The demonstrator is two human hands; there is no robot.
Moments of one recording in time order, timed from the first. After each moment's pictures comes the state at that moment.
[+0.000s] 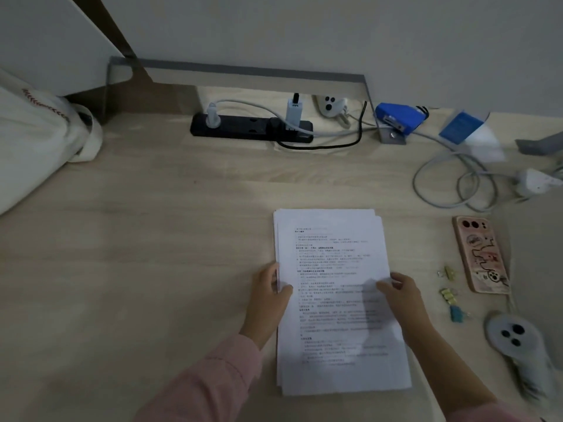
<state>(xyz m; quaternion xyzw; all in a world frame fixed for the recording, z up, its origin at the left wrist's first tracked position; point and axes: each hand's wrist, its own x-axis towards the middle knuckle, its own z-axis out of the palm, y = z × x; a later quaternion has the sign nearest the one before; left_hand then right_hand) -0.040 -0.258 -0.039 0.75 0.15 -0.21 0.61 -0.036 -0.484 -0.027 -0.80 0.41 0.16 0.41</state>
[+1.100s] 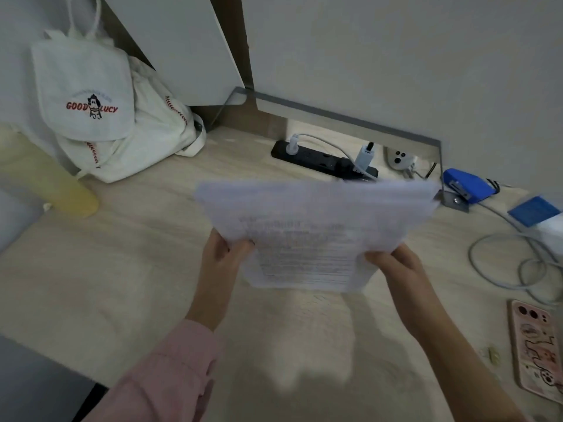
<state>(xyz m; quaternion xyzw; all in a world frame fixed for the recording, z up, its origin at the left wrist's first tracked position) -0.058 -0.190 0.084 0.64 0.21 0.16 0.72 0.022 -0.407 0.090 -0.70 -0.02 0.19 0.69</state>
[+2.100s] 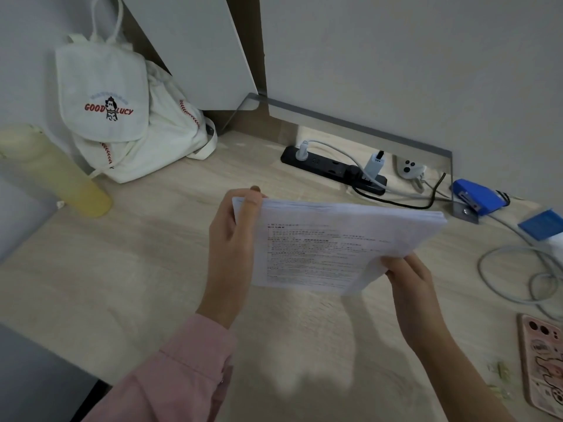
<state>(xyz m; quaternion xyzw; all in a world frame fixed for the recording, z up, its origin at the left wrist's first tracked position) -0.042 -0.201 0.135 0.65 0.20 0.27 0.68 0.017 -0.398 0.085 -0.70 -0.01 0.13 0.70</state>
